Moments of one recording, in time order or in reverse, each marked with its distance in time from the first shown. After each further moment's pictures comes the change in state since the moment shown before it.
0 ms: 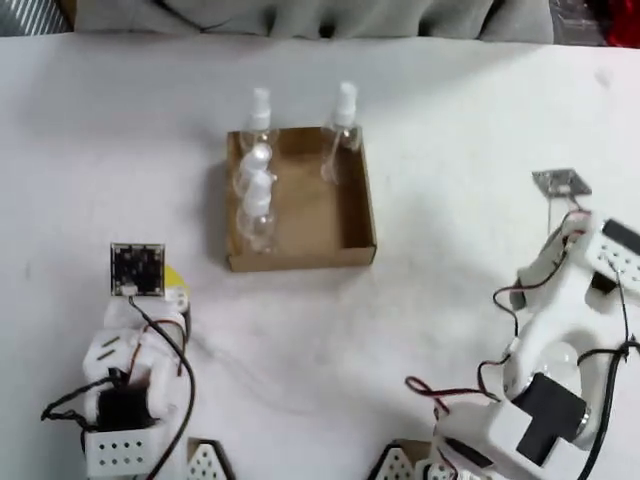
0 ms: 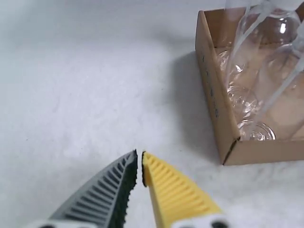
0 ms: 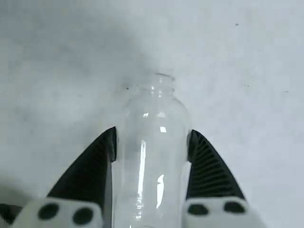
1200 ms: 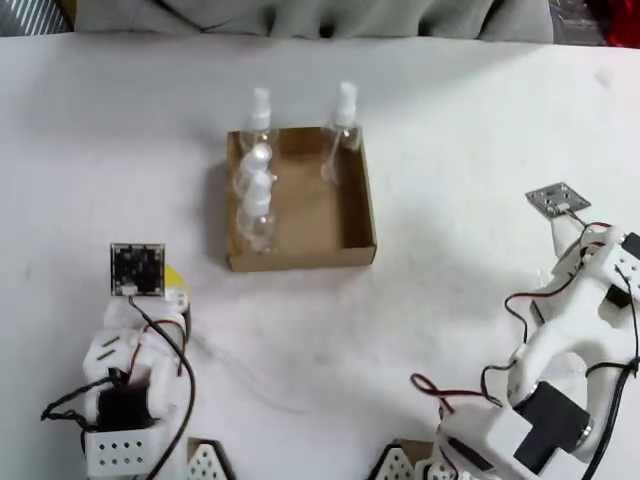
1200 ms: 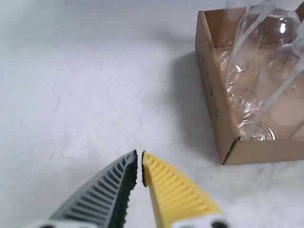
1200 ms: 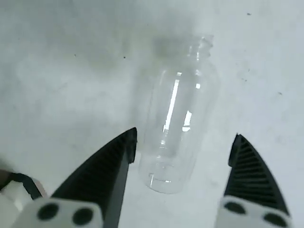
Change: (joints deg) left arm 0.0 0.0 0.0 0.0 0.0; right arm 4.5 -1.2 -1.7 4.7 15.9
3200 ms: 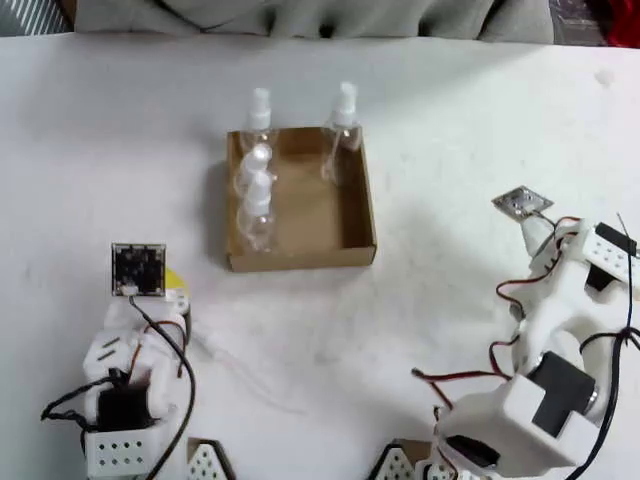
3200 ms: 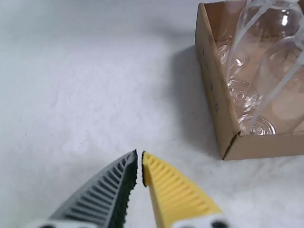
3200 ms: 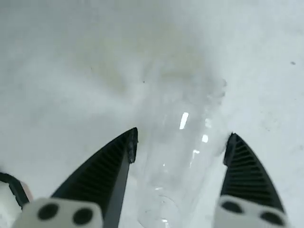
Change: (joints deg) left arm 0.0 0.0 0.0 1.2 0.0; right arm -4.6 7.9 -0.1 -3.7 5.4
